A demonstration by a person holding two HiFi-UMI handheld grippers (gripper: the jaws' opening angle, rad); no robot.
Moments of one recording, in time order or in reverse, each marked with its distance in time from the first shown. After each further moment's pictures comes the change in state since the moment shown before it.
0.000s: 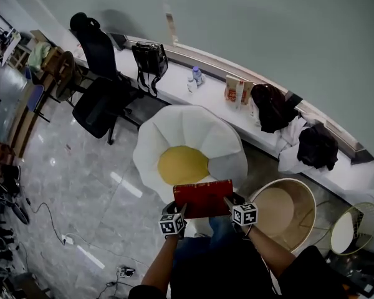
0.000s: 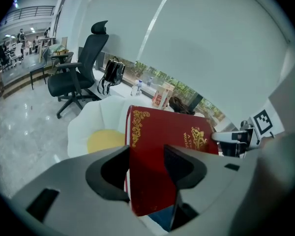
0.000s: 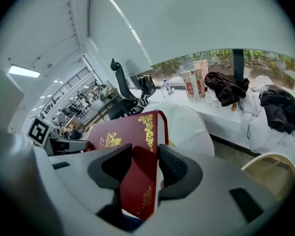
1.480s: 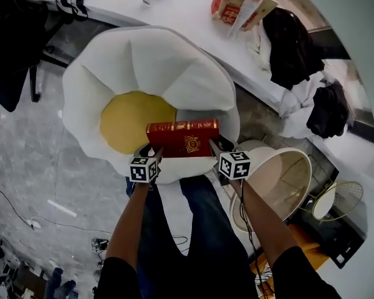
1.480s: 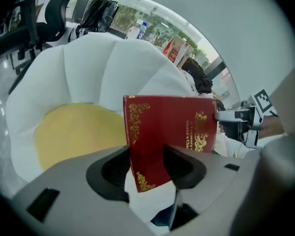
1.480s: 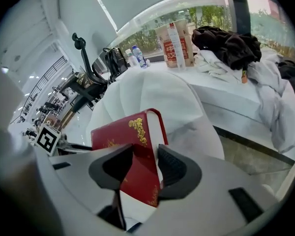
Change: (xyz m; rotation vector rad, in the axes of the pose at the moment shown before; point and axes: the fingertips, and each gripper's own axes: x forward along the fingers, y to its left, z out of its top) left arm 0.364 0.118 -0.057 0.051 0.305 -0.207; right arm 0.271 -0.192 -0.025 0.091 0.139 -0.176
